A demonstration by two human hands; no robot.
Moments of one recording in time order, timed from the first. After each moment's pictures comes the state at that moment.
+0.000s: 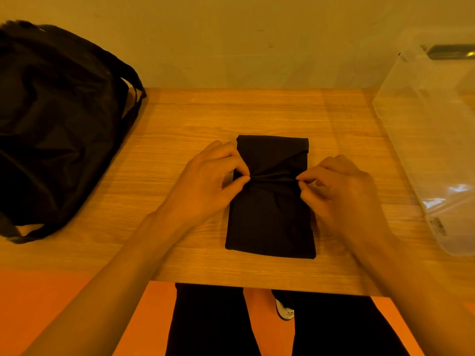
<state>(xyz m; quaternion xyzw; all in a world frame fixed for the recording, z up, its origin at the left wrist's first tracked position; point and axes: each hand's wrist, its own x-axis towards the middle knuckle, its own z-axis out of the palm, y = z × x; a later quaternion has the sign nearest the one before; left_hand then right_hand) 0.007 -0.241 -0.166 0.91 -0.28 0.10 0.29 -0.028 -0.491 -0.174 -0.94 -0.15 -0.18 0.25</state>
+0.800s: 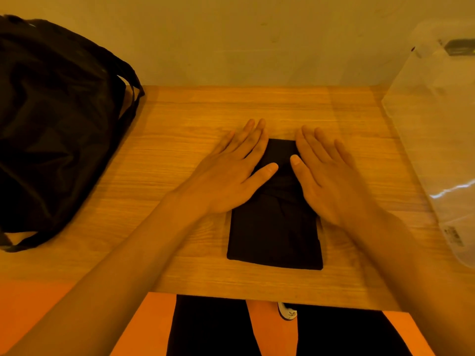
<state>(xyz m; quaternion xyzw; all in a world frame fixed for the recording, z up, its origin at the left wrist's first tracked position) 0.044 -0.269 -0.167 0.96 -0.26 -0.10 0.09 0.017 -0.479 -0.187 -0.99 -0.09 0.00 0.12</state>
